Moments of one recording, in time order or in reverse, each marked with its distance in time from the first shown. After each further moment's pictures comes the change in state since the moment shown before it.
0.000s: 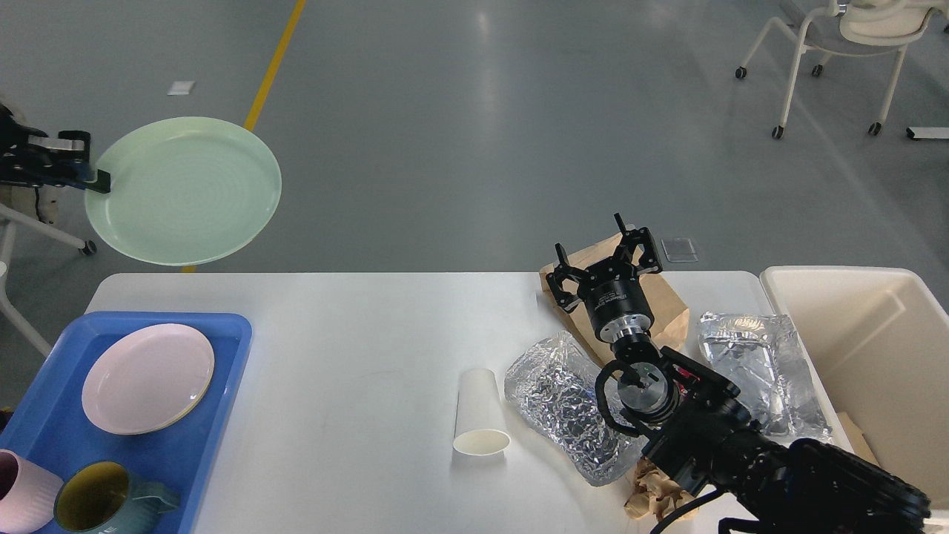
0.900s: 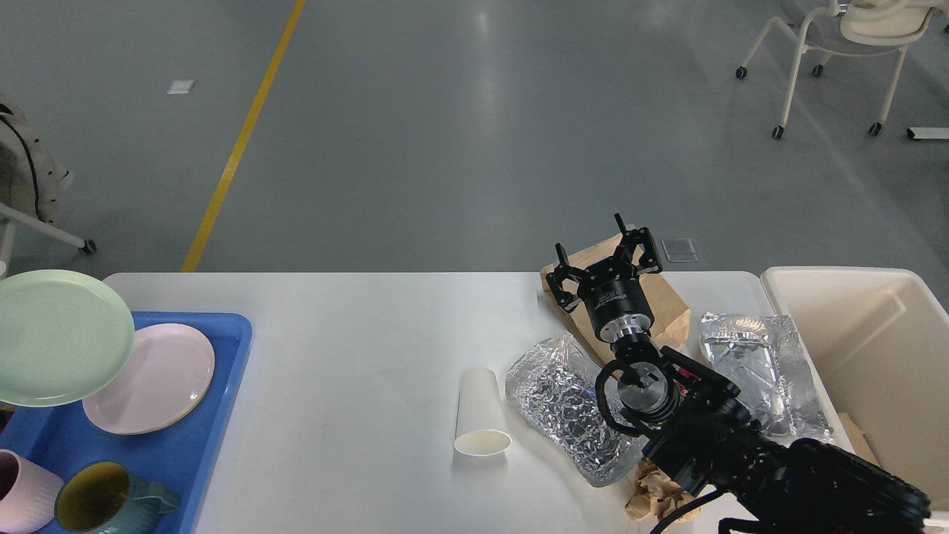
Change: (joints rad) left arm 0.959 -0.112 -0.124 0.613 0.207 0.554 -0.240; right arm 0.000 -0.001 0.000 0.000 0.000 0.000 0.000
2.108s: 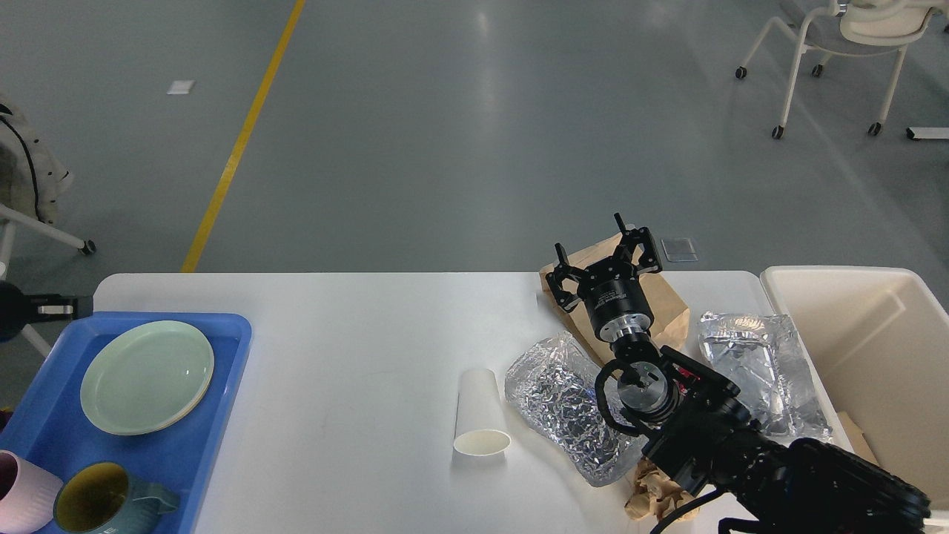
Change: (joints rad) left arm -0.058 -0.063 -0.177 0.002 -0.054 -0.050 0.007; right arm 0.001 0.001 0.000 0.000 0.000 0.000 0.000
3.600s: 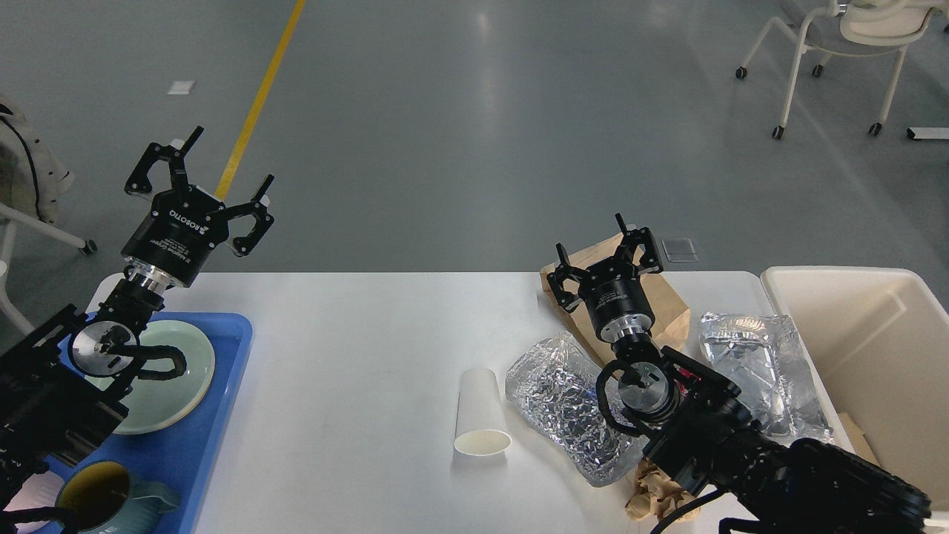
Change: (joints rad) left arm 0.549 -0.456 -1.588 0.000 -1.011 -0.629 0.165; right arm -0.001 -0.001 0.000 -0.002 0.000 0.000 0.000
